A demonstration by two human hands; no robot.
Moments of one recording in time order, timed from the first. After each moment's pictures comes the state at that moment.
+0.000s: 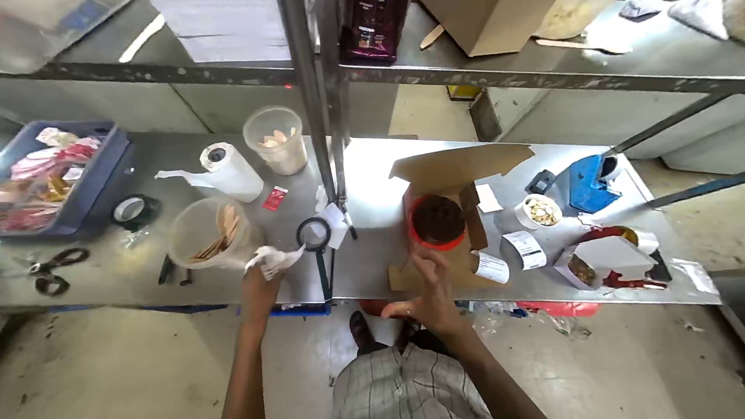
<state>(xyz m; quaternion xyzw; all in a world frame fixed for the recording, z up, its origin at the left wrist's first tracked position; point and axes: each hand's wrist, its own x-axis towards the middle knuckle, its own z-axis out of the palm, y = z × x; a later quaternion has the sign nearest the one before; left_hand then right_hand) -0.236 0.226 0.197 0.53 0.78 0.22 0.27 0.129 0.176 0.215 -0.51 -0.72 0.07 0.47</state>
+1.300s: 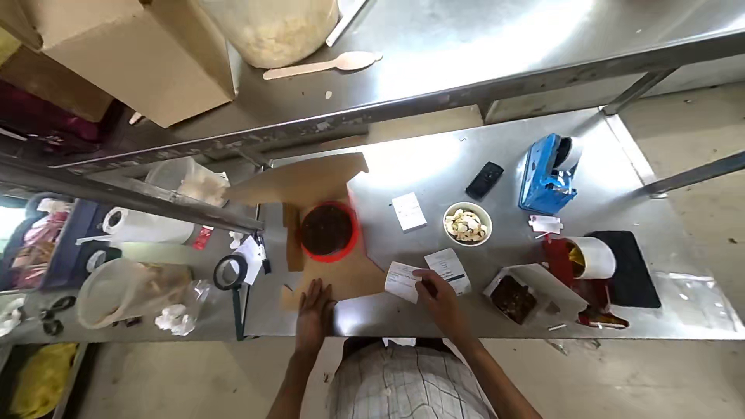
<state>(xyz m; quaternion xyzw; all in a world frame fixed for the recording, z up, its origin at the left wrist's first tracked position) 0.127 0.202 0.065 0.76 0.63 0.13 0.14 0.486 0.198 0.104 -0.62 -0.49 0.46 0.41</state>
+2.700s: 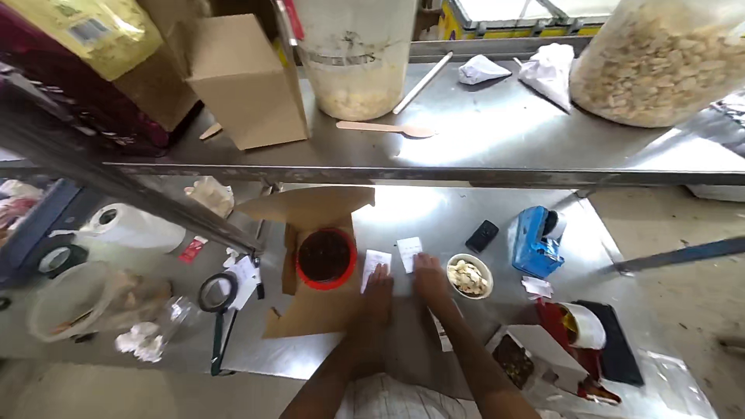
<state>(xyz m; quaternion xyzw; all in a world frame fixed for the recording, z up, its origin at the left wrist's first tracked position) 0.298 0.328 0.068 0.81 0.53 0.05 0.26 0.476 0.358 0.113 -0.73 -0.65 0.21 0.03</state>
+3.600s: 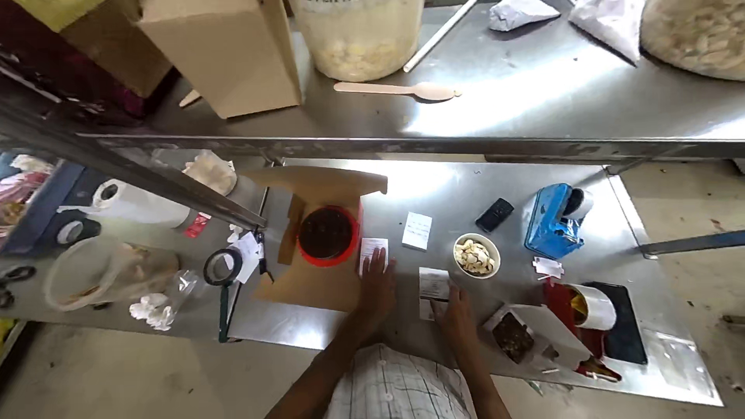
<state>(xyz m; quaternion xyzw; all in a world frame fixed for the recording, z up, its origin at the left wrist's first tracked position) 0.298 0.305 0.101 0.77 0.59 0.02 0.24 0.499 0.223 0.094 -0.81 -0.51 0.25 0.13</state>
